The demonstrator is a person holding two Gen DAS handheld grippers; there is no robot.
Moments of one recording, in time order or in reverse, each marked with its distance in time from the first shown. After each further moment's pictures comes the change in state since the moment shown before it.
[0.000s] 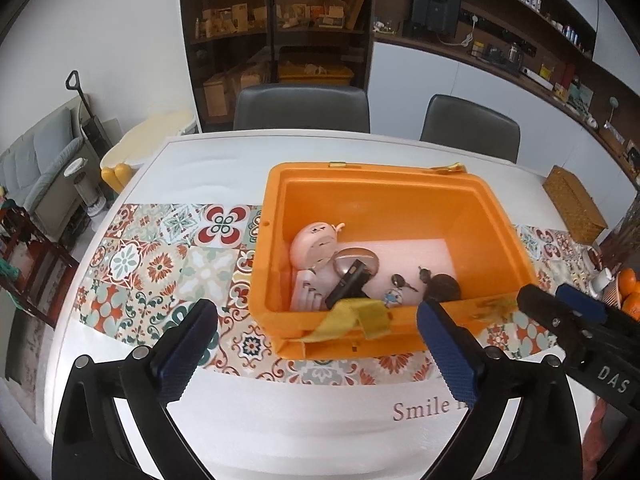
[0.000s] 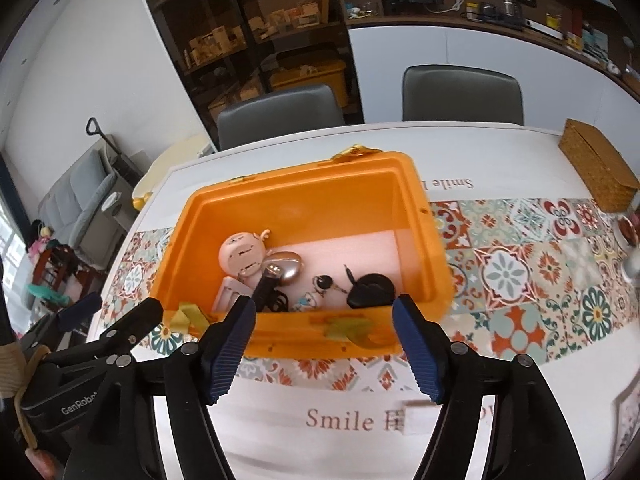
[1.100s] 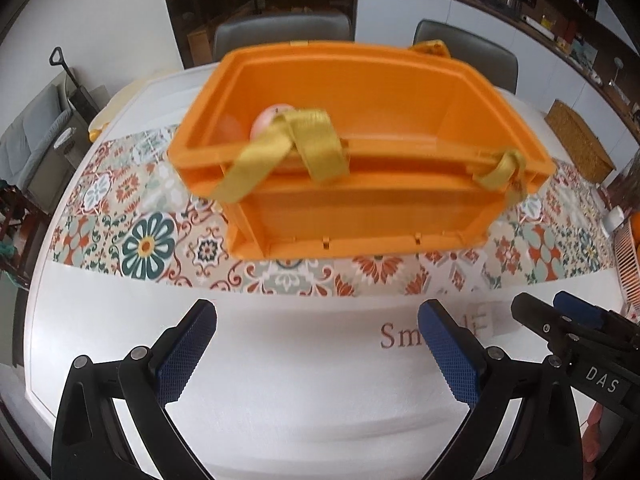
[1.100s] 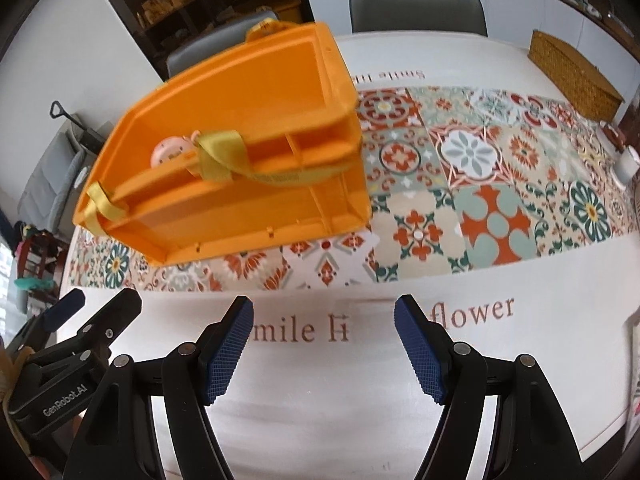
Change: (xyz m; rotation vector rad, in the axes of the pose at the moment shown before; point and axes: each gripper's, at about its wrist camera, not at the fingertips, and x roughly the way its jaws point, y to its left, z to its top) left arm 0.049 -0.039 -0.087 0.044 0.196 0.019; right arm 0.043 -0.062 -0.088 0.085 0.223 -0.051
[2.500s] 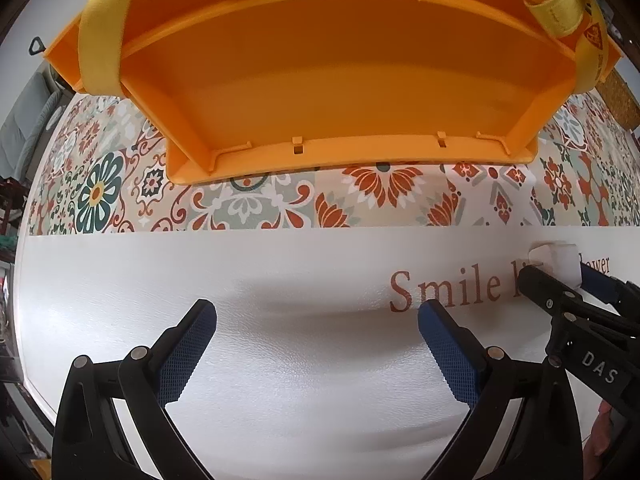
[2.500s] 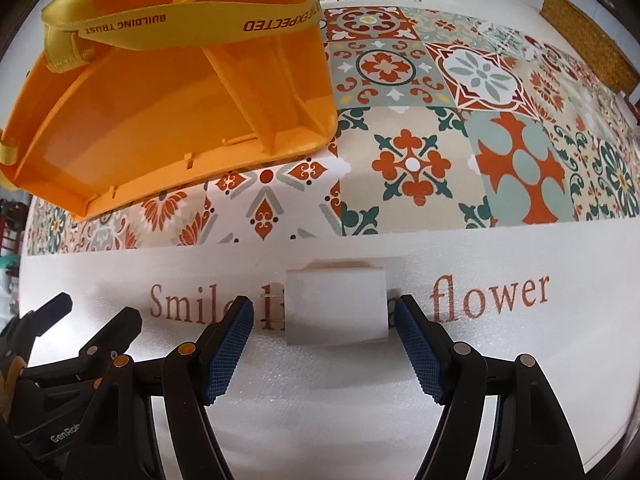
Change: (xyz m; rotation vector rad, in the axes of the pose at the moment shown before) left arm 0.089 -0.025 -0.029 0.047 0.213 0.061; right arm 0.089 -0.026 -0.014 -0.041 0.146 -0.083
